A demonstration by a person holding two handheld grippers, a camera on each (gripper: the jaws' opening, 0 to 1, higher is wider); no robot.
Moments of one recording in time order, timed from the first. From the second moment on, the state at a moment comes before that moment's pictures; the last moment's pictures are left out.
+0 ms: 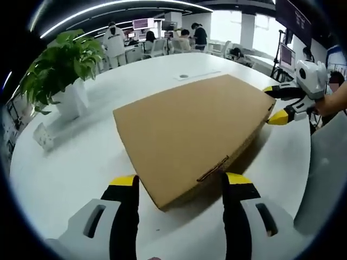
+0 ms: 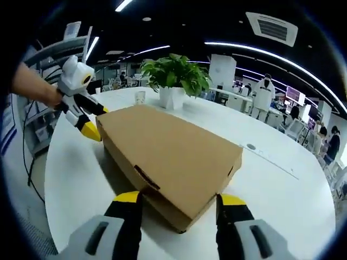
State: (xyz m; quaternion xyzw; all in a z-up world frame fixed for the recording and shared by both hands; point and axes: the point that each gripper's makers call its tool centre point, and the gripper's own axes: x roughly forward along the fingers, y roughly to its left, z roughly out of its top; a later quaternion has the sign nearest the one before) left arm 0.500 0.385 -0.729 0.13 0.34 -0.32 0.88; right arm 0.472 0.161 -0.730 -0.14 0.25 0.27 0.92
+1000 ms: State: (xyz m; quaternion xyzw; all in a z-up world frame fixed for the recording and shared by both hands) left arm 0.499 0.382 -0.723 0.12 0.32 -0.31 0.89; right arm 0.472 0.164 -0.727 -0.11 0.26 0.26 0.92
